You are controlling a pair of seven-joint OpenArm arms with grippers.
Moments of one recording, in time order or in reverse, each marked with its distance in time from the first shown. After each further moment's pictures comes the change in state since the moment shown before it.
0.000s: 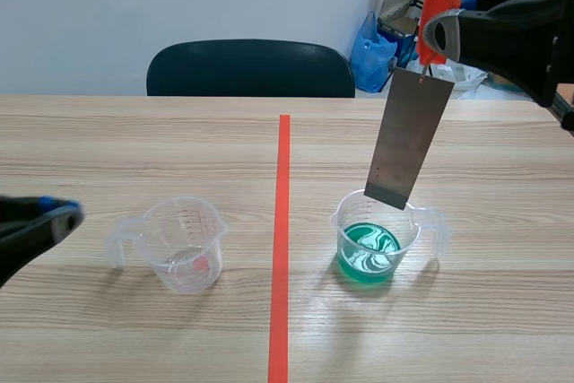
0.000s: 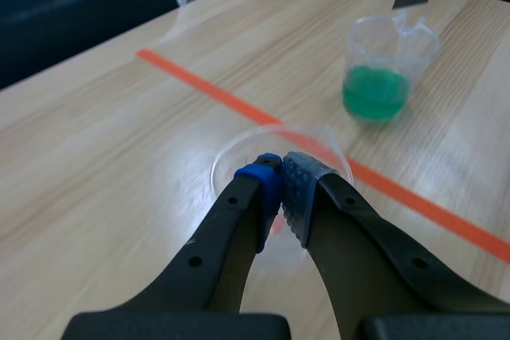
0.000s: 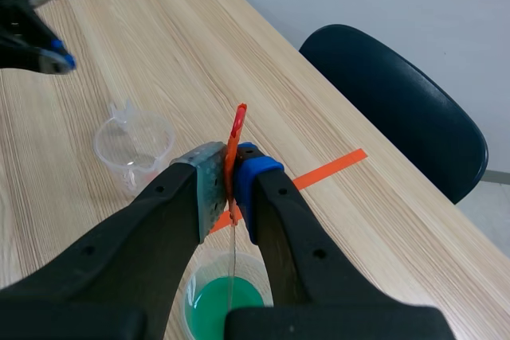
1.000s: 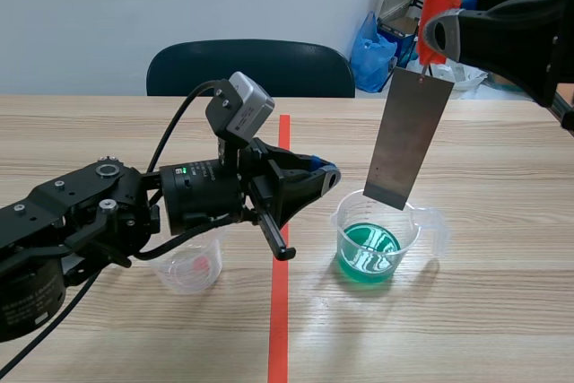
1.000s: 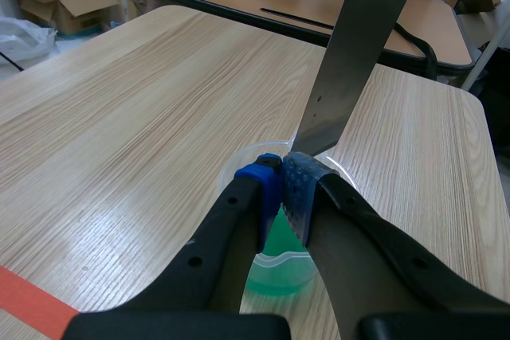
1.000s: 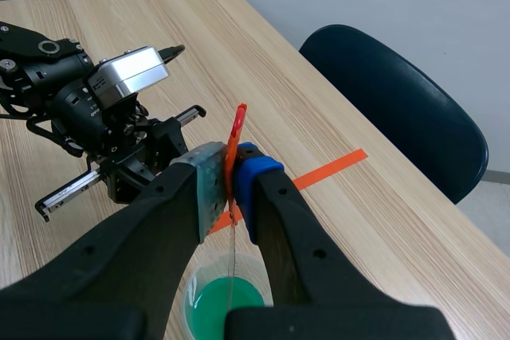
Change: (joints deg) left arm -39.2 30.9 32.3 -14.2 0.2 0.0 22.1; right arm 0.0 0.0 0.0 0.0 0.1 0.0 0.0
